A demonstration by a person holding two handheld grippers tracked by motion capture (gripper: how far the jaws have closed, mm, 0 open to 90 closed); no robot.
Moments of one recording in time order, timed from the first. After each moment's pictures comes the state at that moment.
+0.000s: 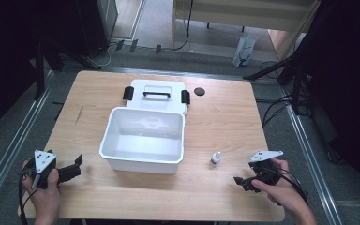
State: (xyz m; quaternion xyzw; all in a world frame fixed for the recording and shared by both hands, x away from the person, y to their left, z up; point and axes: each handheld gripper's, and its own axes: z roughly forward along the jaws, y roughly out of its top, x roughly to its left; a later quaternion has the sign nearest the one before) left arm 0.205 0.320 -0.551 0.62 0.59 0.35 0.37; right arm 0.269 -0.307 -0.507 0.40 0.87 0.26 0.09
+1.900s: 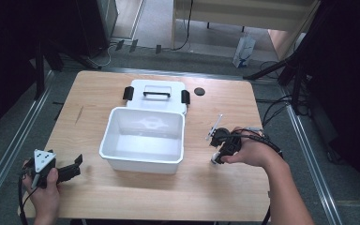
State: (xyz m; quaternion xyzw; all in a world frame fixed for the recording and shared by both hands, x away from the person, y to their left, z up) left arm 0.206 0.322 -0.551 0.62 0.60 0.34 0.37; right arm 0.339 -0.181 -0.448 0.23 0.97 0.04 0.02
